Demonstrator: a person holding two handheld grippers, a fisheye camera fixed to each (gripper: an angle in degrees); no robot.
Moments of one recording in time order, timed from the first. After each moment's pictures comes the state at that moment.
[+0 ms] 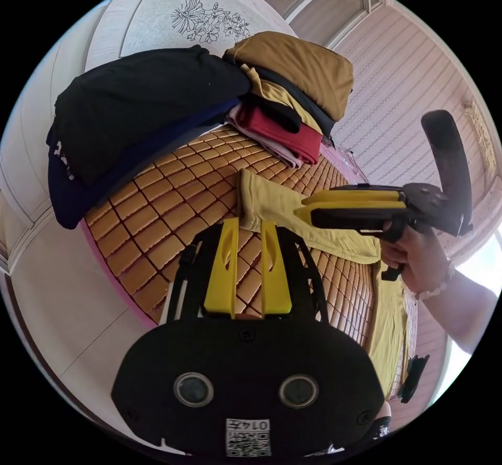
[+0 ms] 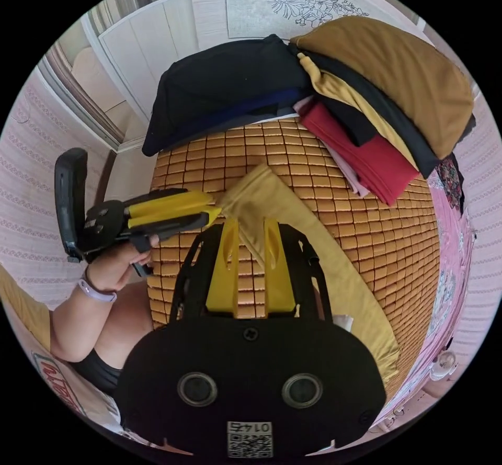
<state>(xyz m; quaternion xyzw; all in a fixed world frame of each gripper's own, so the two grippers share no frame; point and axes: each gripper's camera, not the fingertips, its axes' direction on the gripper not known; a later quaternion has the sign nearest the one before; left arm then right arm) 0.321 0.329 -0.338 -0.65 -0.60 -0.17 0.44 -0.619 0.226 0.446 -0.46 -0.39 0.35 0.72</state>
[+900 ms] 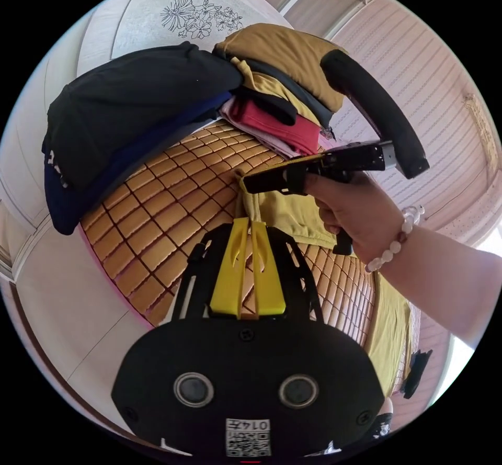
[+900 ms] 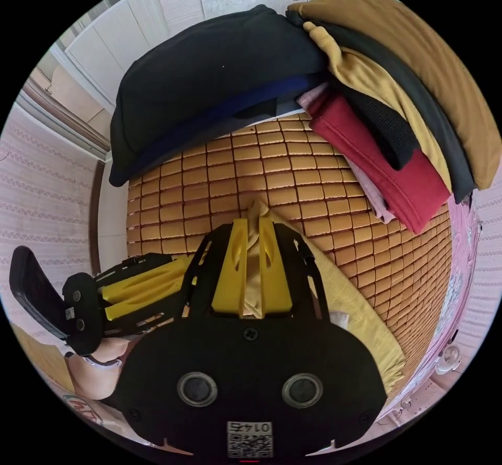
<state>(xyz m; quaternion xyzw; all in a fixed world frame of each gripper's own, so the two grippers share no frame) 0.286 0.359 -0.297 -0.67 -0.58 -0.17 0.43 -0.634 0.252 0.522 -0.50 -0.38 0.37 0.69</state>
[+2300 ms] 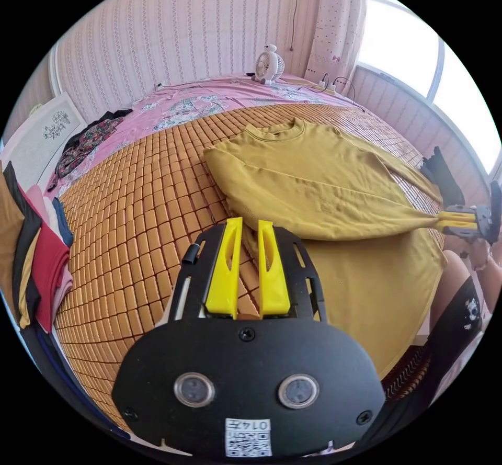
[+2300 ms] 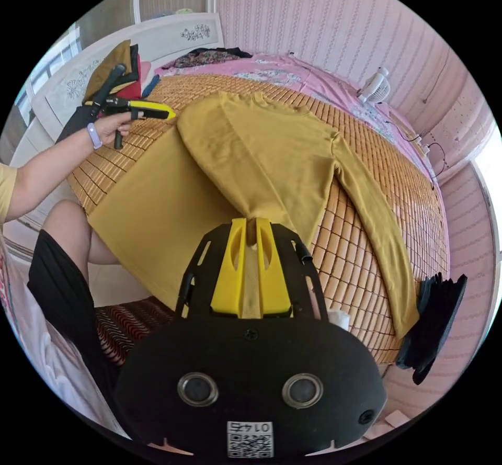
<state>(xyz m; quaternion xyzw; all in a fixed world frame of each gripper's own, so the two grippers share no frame) 0.361 0.764 0.074 -0.90 -0.09 -0.07 0.42 -0.366 0.343 -0.192 -0.59 0.03 0.58 0.56</state>
